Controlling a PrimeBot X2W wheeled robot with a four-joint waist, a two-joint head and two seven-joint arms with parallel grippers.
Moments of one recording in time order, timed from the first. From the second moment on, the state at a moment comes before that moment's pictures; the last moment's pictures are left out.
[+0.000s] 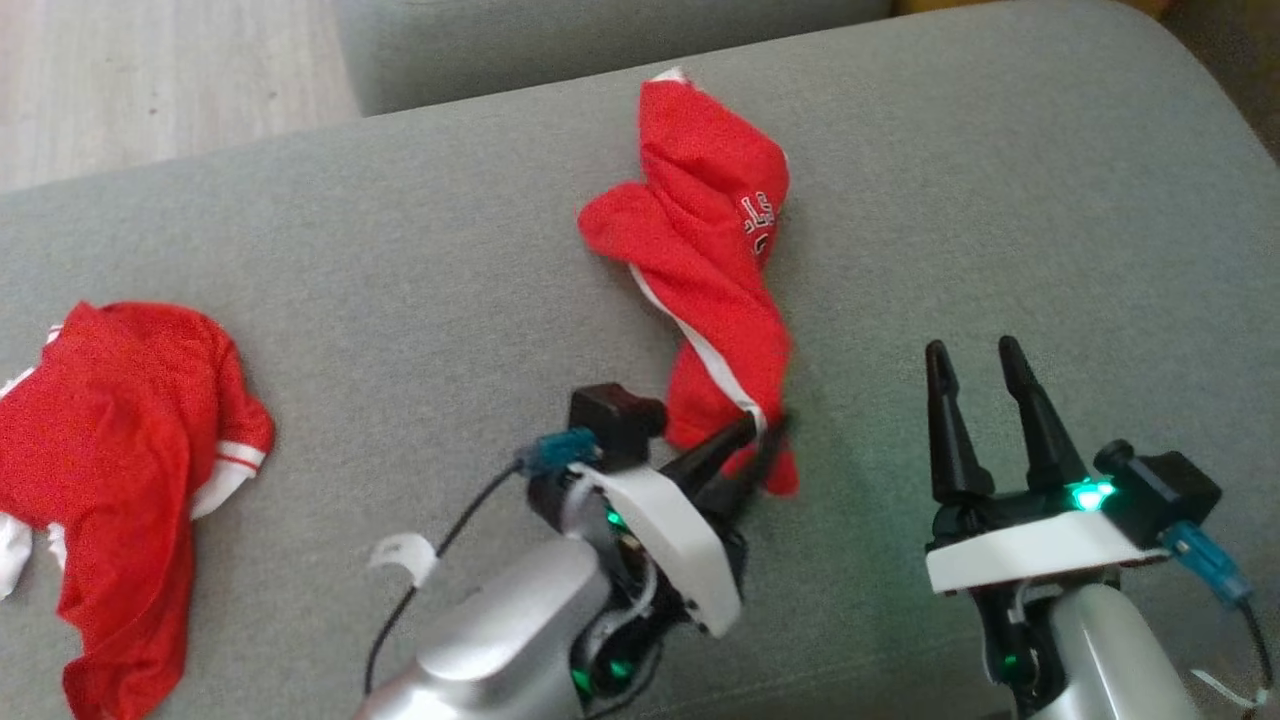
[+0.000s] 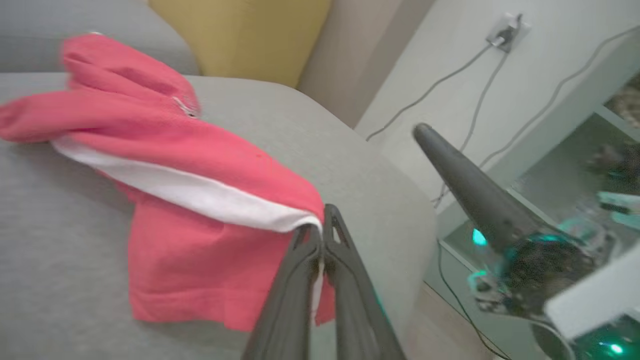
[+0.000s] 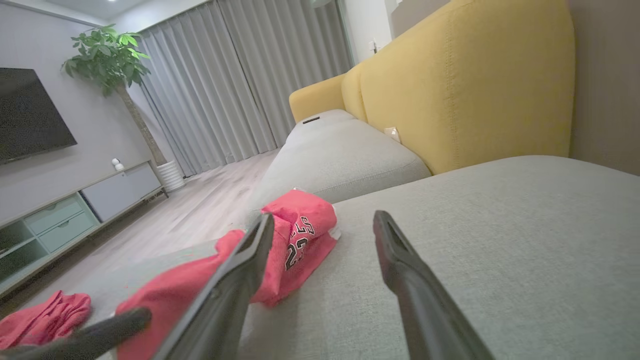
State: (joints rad) left arm -0.51 0.05 -1.00 0.43 -0.85 -0.04 -0.18; right arm -0.10 -0.05 0.14 0.21 0.33 0.13 -0.25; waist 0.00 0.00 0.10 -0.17
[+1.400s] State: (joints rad) left arm -0.06 0.12 -0.36 0.25 -0.29 -0.01 -0.25; right arm -0.09 -0.04 0.17 0.27 0.23 0.13 -0.24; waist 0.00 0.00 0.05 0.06
